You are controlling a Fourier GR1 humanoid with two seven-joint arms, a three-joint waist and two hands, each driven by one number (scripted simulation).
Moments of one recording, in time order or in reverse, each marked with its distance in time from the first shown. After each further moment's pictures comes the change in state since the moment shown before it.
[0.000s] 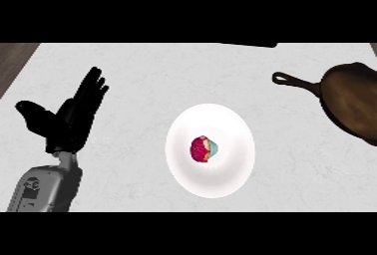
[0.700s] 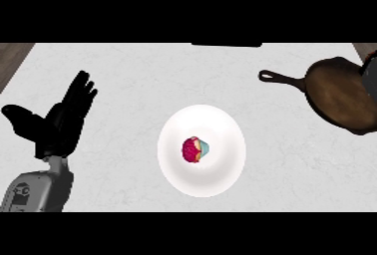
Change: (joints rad) left arm 0.037 0.015 0.038 -0.014 0.005 0.015 0.005; right arm 0.193 0.062 -0.042 0.000 -0.037 -0.203 -0.024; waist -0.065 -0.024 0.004
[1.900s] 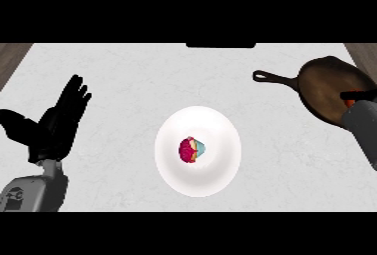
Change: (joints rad) left arm 0.030 0.010 0.023 -0.006 0.005 -0.005 -0.003; right arm 0.238 0.067 -0.197 0.000 -0.196 -0.668 -0.081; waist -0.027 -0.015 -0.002
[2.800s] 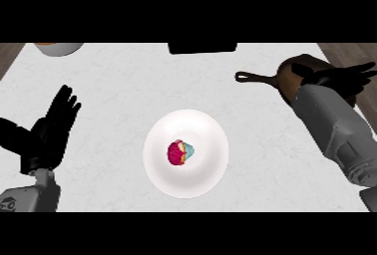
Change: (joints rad) left arm 0.065 0.009 0.035 0.008 -0.005 0.019 -0.003; right arm -0.113 0.196 0.038 -0.072 0.080 -0.299 0.165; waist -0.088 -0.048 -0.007
